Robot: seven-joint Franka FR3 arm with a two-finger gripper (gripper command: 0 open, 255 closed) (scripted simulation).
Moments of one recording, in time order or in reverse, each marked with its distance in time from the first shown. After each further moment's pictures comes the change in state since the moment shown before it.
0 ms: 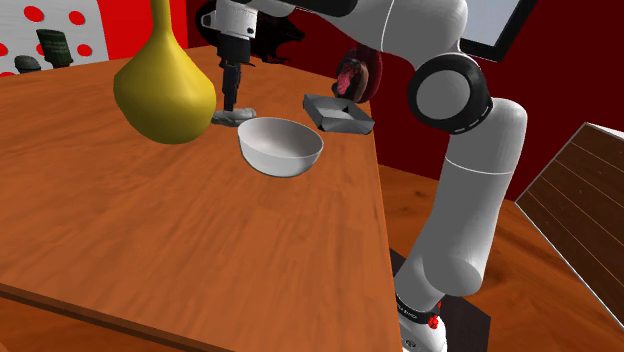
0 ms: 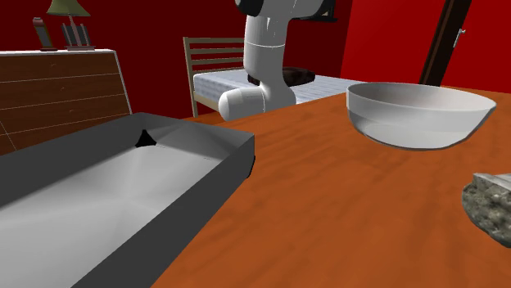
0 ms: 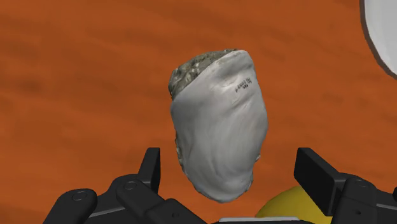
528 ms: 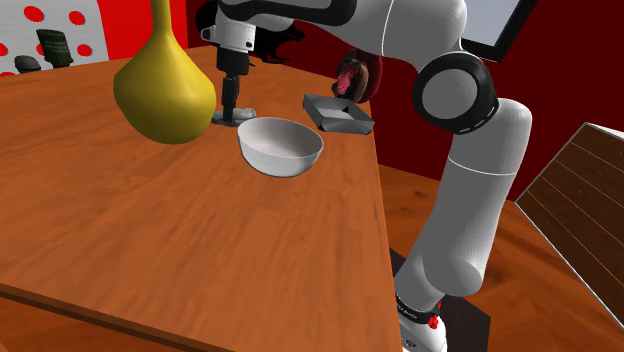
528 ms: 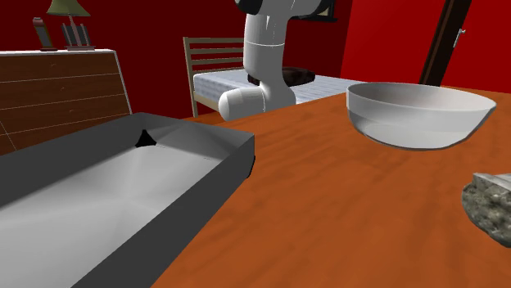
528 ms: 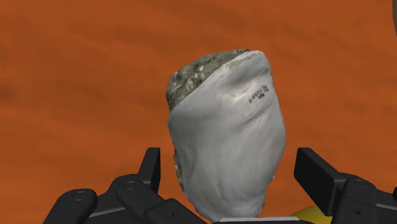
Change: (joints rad) arm 0.004 -0.023 0.002 -0.103 0.000 0.081 -0.006
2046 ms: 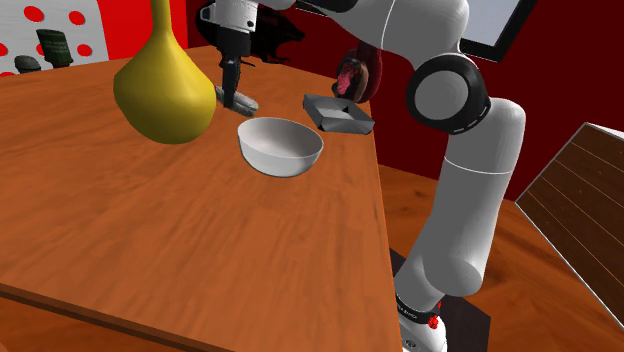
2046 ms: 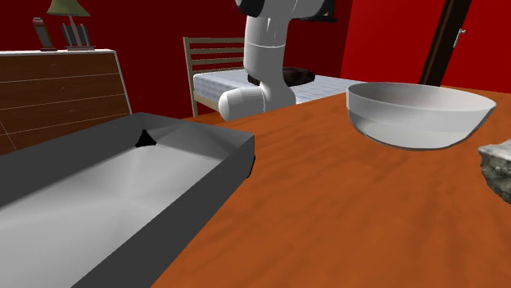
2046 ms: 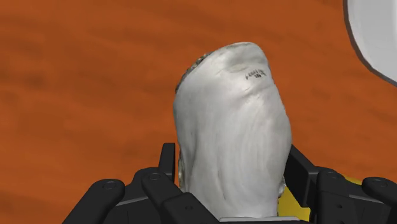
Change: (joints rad) arm -0.002 0.031 0.000 0.150 0.001 -0.118 0.012
